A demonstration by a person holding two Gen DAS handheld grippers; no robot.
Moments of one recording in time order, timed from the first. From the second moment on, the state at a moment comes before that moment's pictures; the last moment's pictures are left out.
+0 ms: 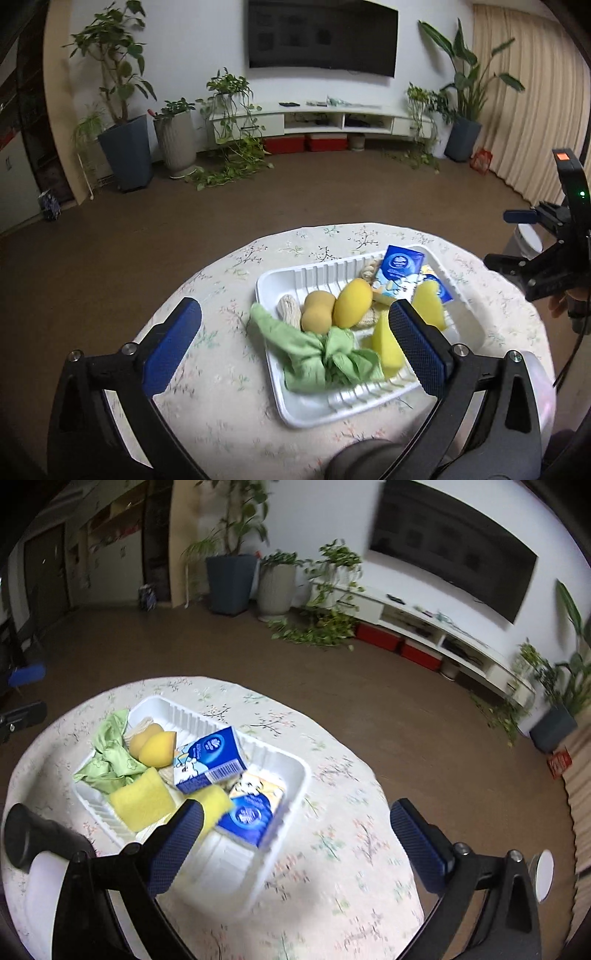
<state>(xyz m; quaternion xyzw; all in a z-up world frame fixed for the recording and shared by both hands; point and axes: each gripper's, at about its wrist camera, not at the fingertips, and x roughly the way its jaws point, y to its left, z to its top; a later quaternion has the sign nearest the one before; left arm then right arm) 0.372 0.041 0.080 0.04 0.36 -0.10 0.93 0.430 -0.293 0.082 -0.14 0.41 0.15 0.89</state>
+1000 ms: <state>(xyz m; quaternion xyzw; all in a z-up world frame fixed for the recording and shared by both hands) 0.117 0.035 0.046 -0.03 0.31 0.03 0.95 0.129 -0.323 0.050 0.02 0.31 0.09 0.95</state>
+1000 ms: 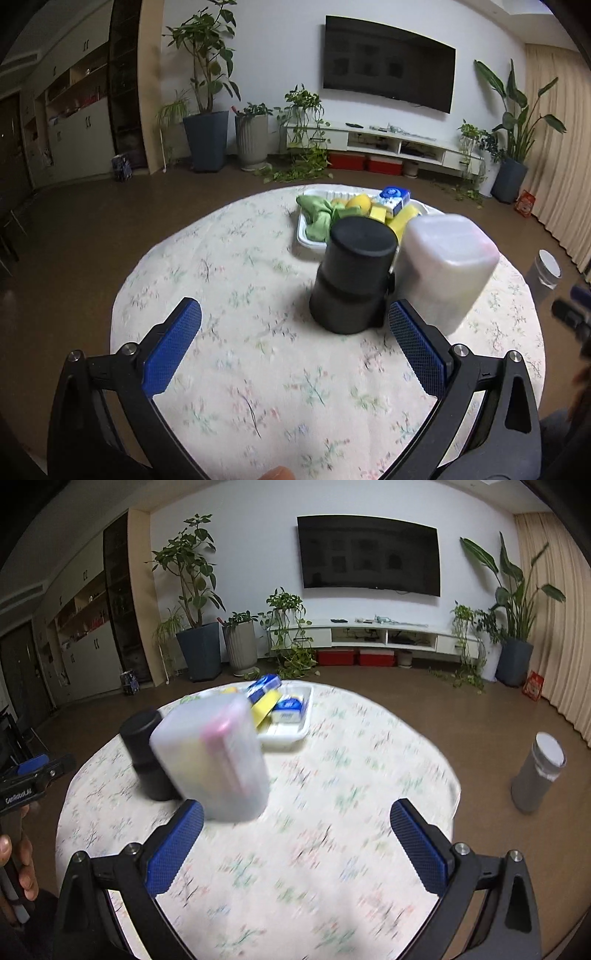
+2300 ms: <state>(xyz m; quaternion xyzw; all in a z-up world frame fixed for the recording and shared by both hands) 0.091 0.010 0.022 -0.02 0.34 0.05 0.94 0.100 -0.291 0.019 0.03 0.34 0.05 0.94</state>
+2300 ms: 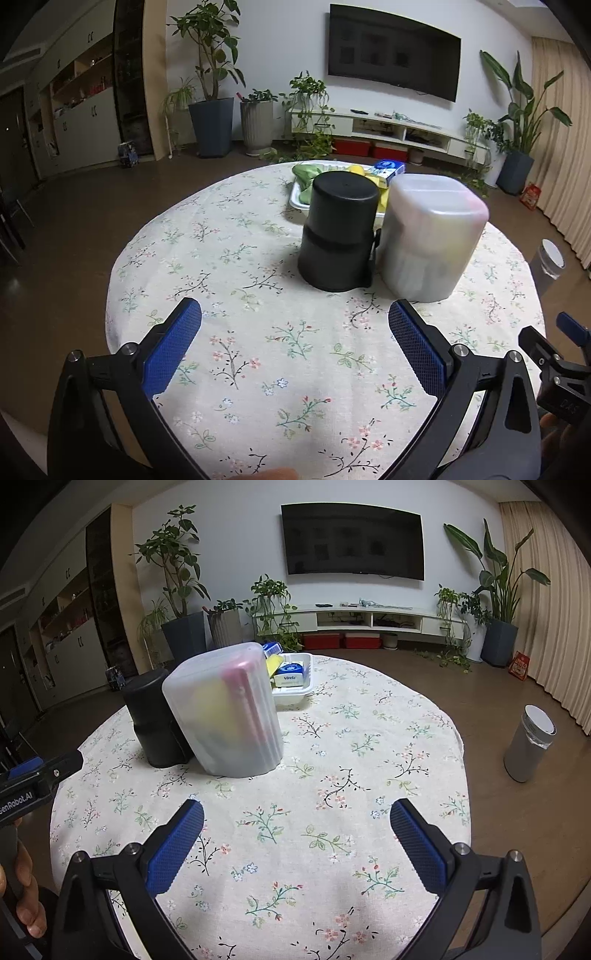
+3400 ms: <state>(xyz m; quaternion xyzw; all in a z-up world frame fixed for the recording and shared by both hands) 0.091 0.015 0.015 -0.02 0.34 0.06 0.94 0.099 -0.277 0.012 0.01 0.36 0.05 0.93</state>
